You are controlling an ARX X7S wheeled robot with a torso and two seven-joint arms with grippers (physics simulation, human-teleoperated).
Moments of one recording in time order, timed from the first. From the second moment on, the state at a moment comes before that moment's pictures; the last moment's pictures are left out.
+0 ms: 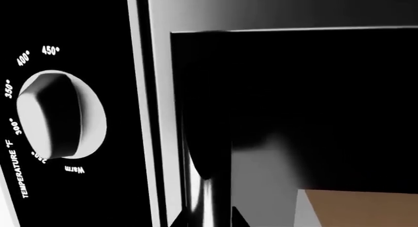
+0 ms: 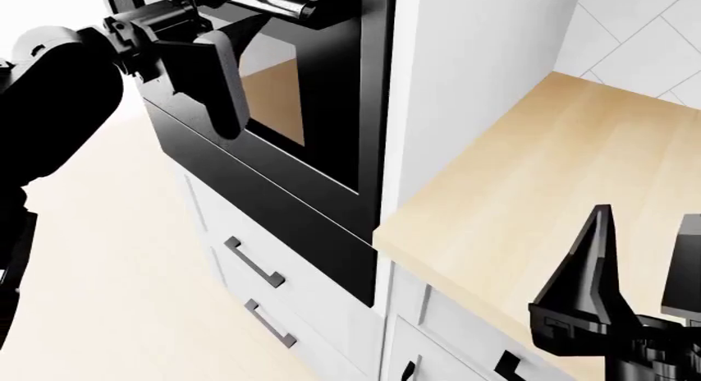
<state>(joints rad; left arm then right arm) -1.55 -0.44 0.77 -1.05 0.41 0.78 0.38 -0.18 0.35 -0.02 -0.59 0.46 -0.42 0.20</state>
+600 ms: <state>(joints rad) -1.44 -0.52 0.71 -0.79 0.40 0.62 0.39 -0.19 0.36 -0.03 -0.59 0.46 -0.43 0.21</state>
